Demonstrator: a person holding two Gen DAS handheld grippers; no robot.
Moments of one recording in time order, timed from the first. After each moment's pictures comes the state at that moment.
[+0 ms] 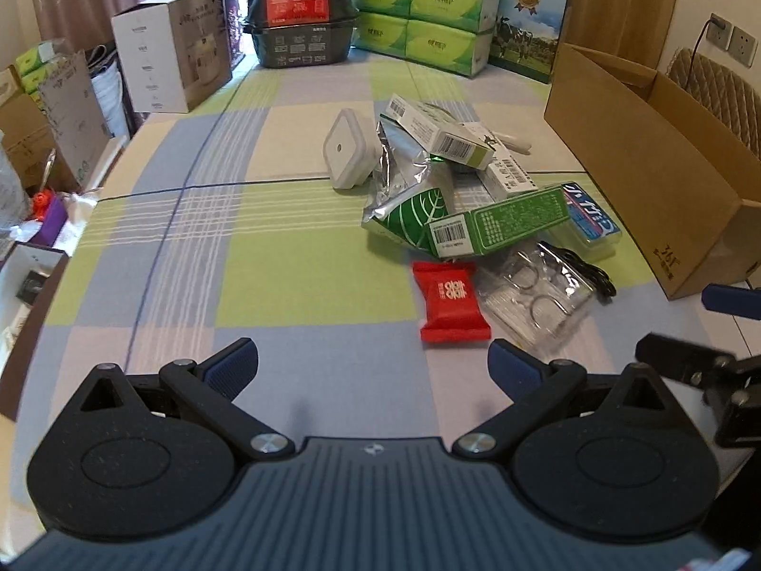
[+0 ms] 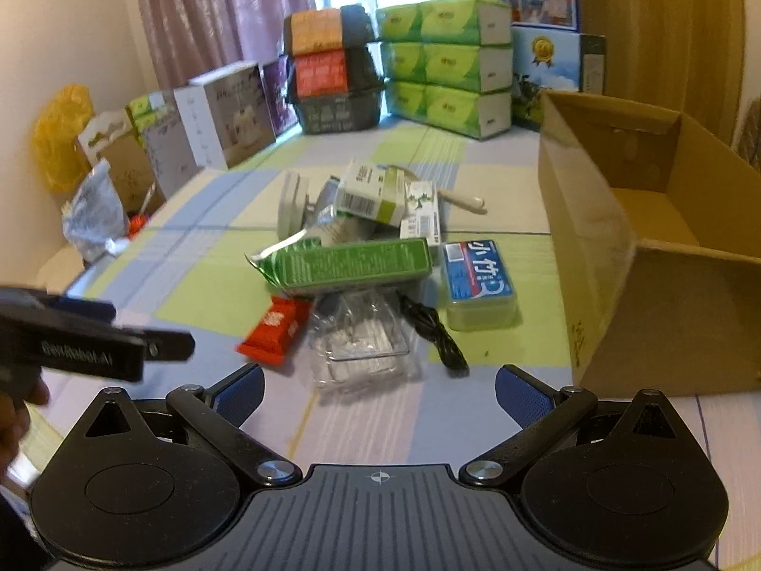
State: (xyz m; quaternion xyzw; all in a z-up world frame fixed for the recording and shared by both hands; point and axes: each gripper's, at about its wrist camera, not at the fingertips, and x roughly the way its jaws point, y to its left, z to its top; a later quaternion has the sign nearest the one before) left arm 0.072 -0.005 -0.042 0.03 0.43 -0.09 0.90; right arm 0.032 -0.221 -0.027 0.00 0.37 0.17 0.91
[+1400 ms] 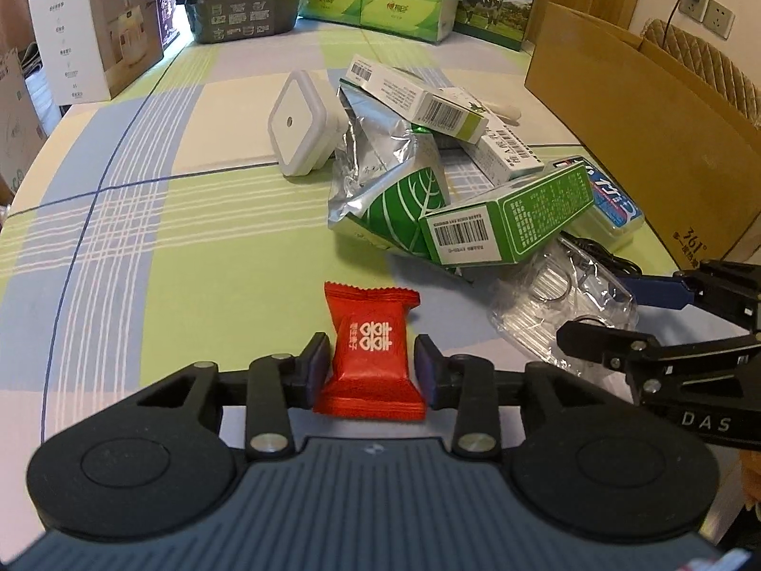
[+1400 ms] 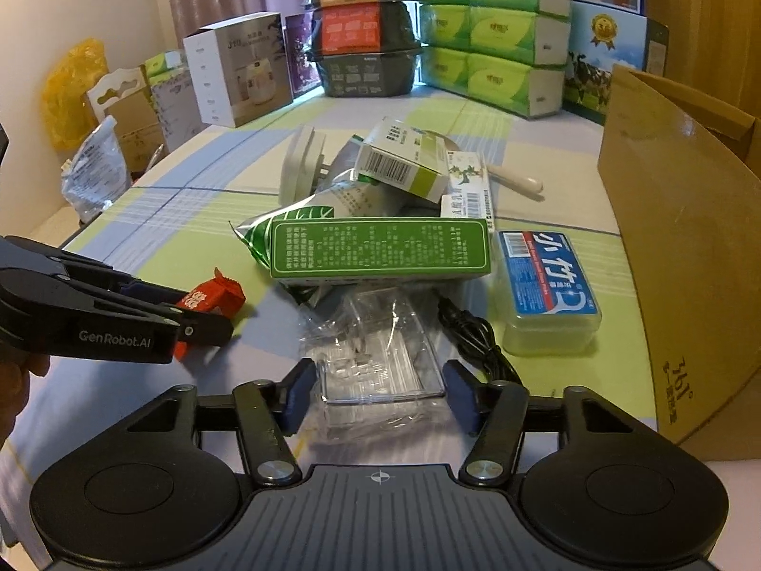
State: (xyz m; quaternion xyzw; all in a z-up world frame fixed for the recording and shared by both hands) left arm 0.135 -0.009 -0.090 0.04 0.44 -0.15 0.88; right arm 0.087 -0.187 -0.080 -0.03 0.38 0.20 0.90
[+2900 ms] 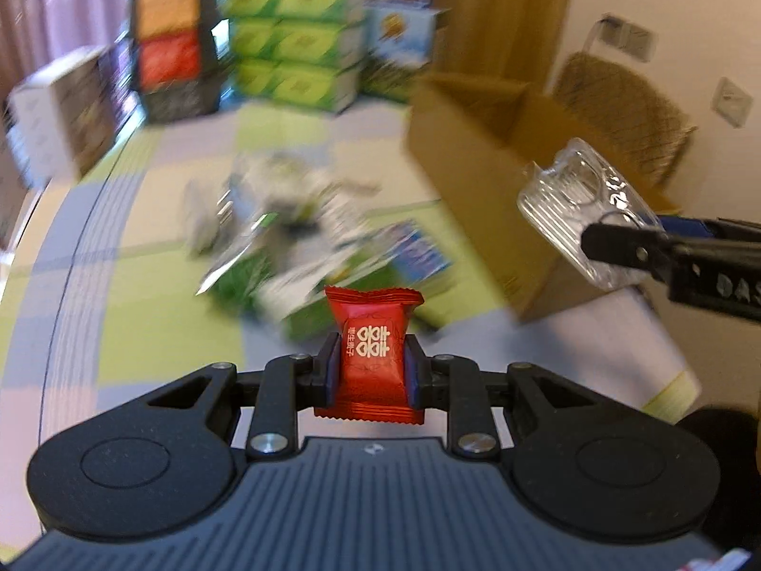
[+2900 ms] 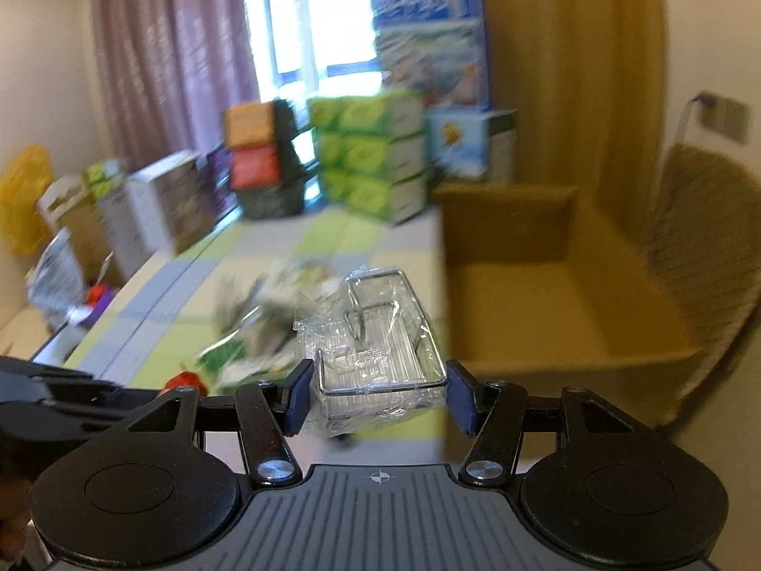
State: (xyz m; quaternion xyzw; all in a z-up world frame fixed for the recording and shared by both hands) left arm 0.051 -0.107 0.024 0.04 0.39 -0.20 0.90; right arm 0.016 -0.302 0.076 0.02 0.30 0.10 0.95
